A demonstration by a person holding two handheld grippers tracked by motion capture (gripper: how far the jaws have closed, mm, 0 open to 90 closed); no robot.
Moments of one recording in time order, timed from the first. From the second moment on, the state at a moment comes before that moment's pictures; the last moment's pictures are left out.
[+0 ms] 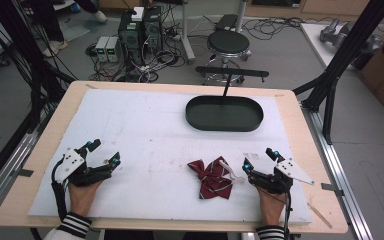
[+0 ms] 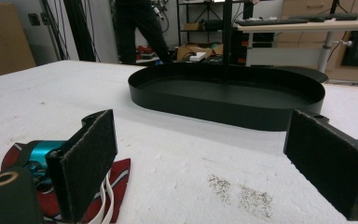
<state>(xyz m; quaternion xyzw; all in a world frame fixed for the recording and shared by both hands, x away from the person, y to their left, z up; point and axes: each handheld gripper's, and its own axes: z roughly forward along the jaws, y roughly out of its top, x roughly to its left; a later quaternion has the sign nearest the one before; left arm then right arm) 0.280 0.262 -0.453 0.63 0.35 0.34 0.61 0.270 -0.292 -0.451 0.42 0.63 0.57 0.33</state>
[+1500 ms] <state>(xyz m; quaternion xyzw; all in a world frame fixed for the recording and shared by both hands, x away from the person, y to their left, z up) 0.280 0.261 -0.453 0.63 0.35 0.34 0.60 0.296 -0.240 -0.368 0.34 0.82 0.40 0.22</state>
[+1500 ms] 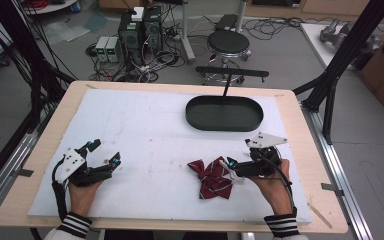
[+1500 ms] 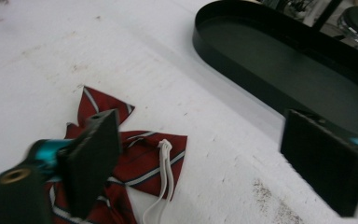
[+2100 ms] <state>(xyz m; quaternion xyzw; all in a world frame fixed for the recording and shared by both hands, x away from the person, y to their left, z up) 0.280 0.261 -0.453 0.63 0.35 0.34 0.60 0.306 -0.229 -0.389 0.37 0.85 0.35 0.14</state>
